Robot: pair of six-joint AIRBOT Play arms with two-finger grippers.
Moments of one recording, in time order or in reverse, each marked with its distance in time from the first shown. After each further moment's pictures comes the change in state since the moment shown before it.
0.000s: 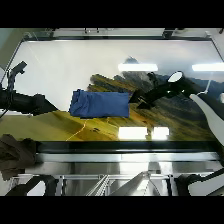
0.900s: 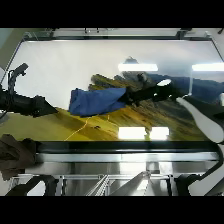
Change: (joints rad) left arm 0.000 0.000 0.000 0.000 0.042 -0.003; right arm 0.031 -0.073 0.003 0.382 -0.056 -0.164
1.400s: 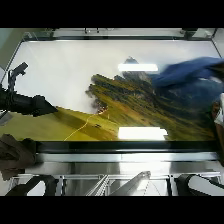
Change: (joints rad) left arm 0.000 0.000 0.000 0.000 -0.016 0.003; right arm -0.886 0.576 0.005 -0.325 0.154 0.196
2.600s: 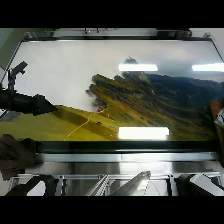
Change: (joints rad) left arm -0.002 0.000 0.000 0.000 -0.021 0.018; right arm -0.354 0.127 -0.229 -0.574 0.274 0.250
